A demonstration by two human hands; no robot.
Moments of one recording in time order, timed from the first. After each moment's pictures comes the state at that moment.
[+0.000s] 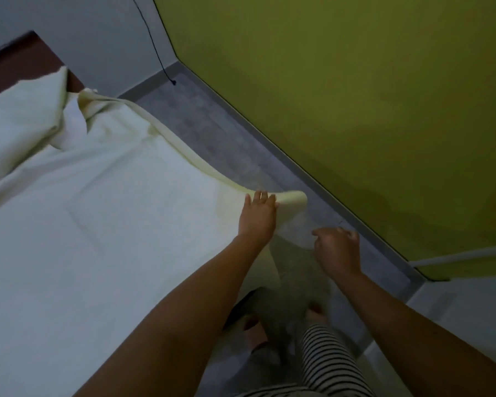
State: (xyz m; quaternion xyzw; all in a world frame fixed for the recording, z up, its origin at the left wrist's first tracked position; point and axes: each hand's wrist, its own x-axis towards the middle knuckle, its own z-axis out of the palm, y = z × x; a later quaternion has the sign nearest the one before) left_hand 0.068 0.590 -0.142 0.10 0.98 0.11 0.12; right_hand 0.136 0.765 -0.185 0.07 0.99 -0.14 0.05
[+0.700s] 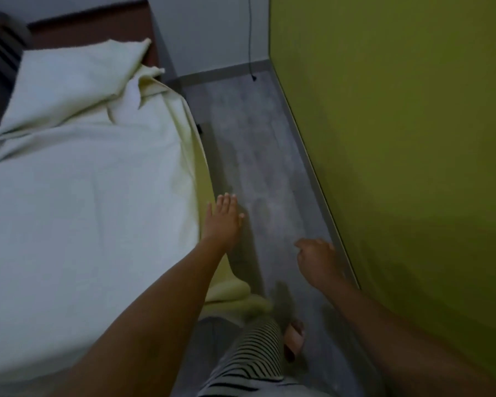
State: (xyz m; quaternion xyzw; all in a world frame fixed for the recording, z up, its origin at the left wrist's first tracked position) left_hand -0.014 0.562 -0.142 -0.18 0.96 0.09 0.19; right_hand -0.049 0.795 -0.188 -0.23 0.95 -0.13 0.16
